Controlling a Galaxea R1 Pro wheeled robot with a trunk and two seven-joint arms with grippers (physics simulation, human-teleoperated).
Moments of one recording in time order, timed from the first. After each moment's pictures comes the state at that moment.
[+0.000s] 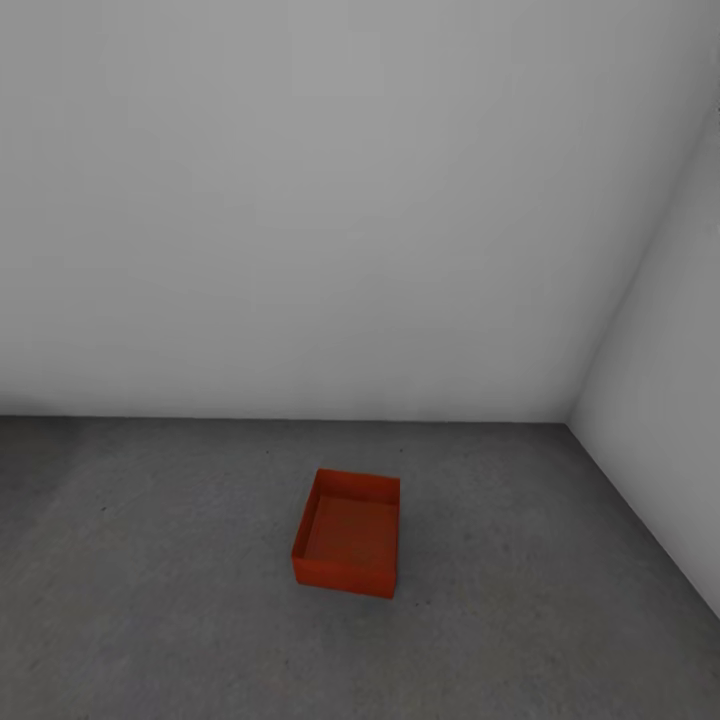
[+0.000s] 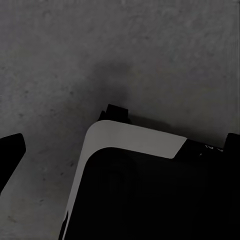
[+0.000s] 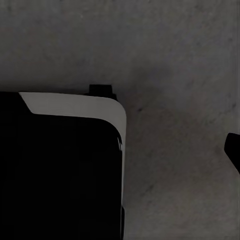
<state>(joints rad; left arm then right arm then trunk) -0.29 0.04 0.10 0.00 0.19 -0.06 0.01 -0.24 -0.01 0.10 0.03 -0.05 -0.12 -0.09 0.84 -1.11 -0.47</state>
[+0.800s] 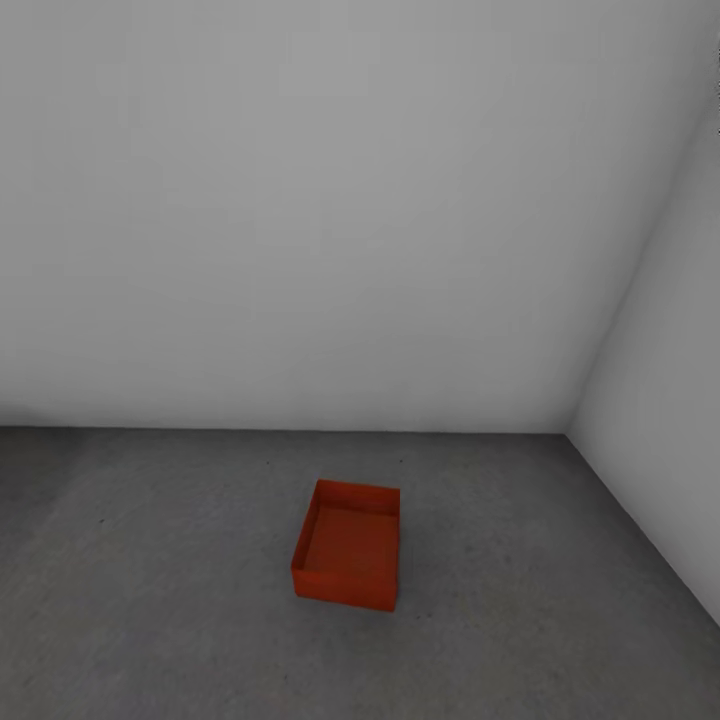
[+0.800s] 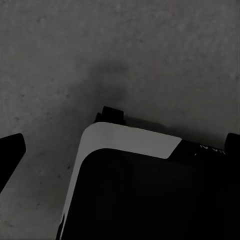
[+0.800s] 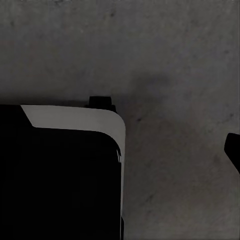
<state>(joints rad) -0.28 0.03 0.09 0.00 0.18 -0.06 0.01 -0.24 -0.02 0.10 0.03 -0.05 -0.12 -0.09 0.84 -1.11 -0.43</state>
